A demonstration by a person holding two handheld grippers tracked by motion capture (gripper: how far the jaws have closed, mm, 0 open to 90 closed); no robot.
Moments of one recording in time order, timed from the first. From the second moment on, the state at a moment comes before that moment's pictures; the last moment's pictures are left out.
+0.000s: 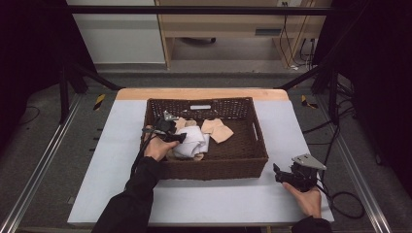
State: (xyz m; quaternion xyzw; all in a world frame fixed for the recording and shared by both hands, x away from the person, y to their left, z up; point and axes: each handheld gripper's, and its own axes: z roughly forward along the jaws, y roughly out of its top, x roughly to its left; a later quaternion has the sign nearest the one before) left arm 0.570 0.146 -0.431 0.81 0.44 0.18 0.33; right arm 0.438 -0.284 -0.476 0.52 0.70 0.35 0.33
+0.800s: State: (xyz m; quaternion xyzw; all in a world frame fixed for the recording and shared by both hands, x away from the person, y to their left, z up) left arm 0.565 0.150 -0.421 0.81 0.45 0.15 0.35; right arm 0.437 -0.285 -0.476 0.52 0.71 0.35 0.33
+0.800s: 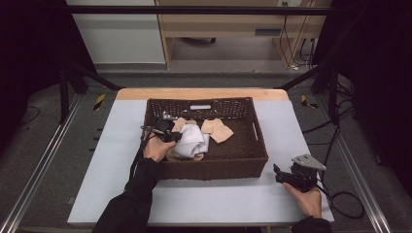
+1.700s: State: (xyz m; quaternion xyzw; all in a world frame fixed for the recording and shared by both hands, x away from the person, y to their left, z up) left arm 0.525 0.160 -0.342 0.69 0.38 0.25 0.56; right arm 0.436 -0.286 -0.475 0.52 0.70 0.35 0.33
